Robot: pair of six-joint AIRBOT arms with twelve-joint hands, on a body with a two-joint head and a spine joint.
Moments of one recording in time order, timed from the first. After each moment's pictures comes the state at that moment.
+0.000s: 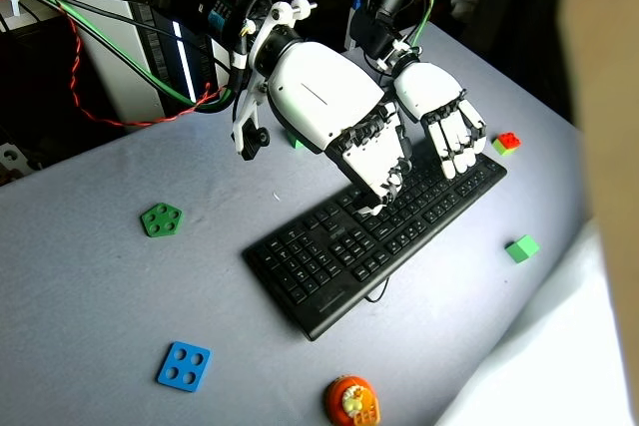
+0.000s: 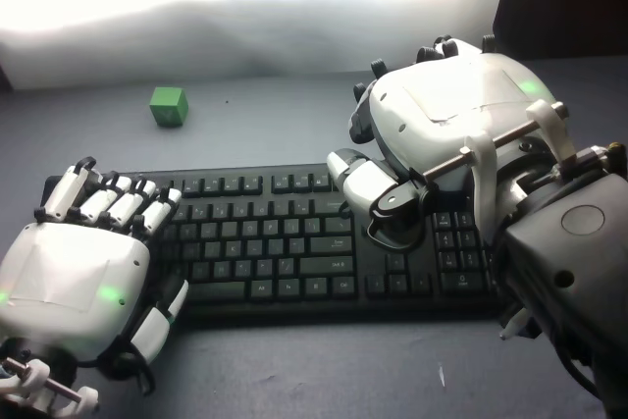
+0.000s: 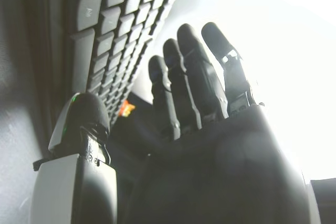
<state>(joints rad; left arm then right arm) 1.03 -1.22 0.92 -0.66 -1.50 1.69 -0.27 -1.27 0.62 1.35 1.18 -2.27</state>
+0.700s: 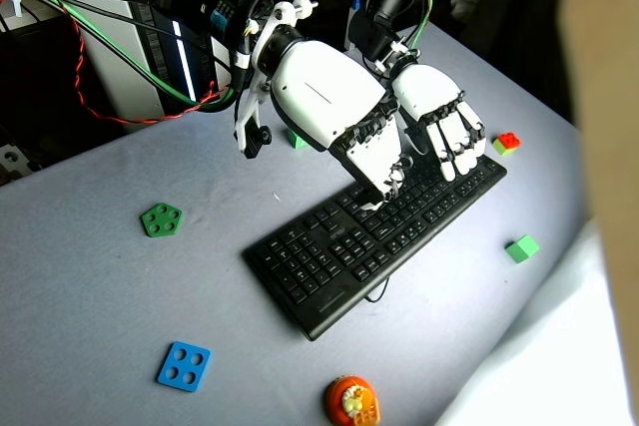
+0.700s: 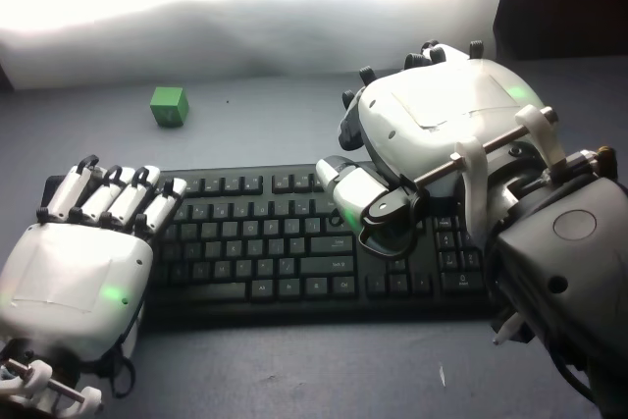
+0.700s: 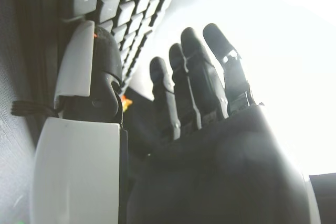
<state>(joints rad) 1.03 -1.23 0.93 -0.66 -1.51 1.67 -0.27 -1.28 0.62 1.35 1.16 -2.27</state>
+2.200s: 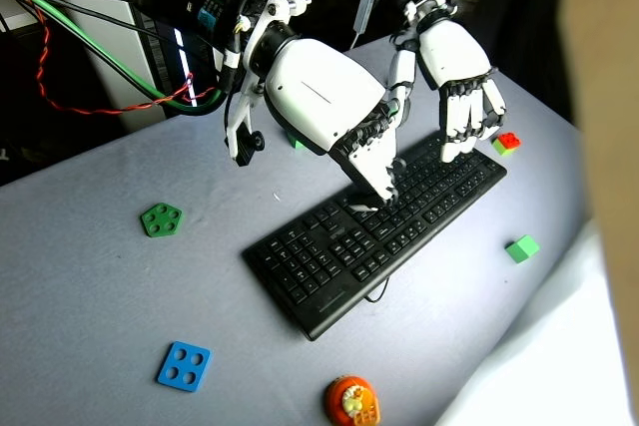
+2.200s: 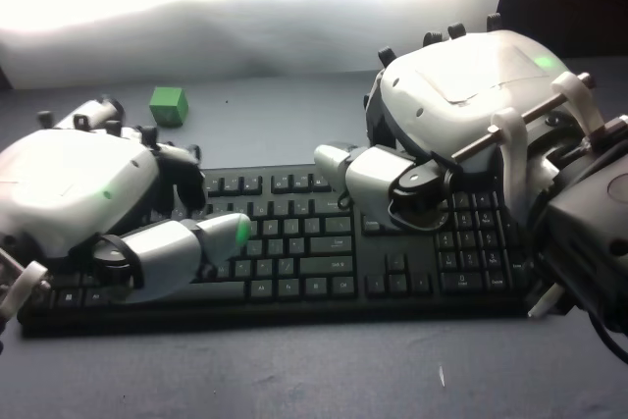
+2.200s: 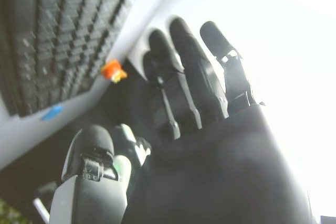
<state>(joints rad) 0.69 -0.80 0.65 -0.74 -0.88 1.55 -0.25 -1.18 0.60 1.35 1.05 -2.31</state>
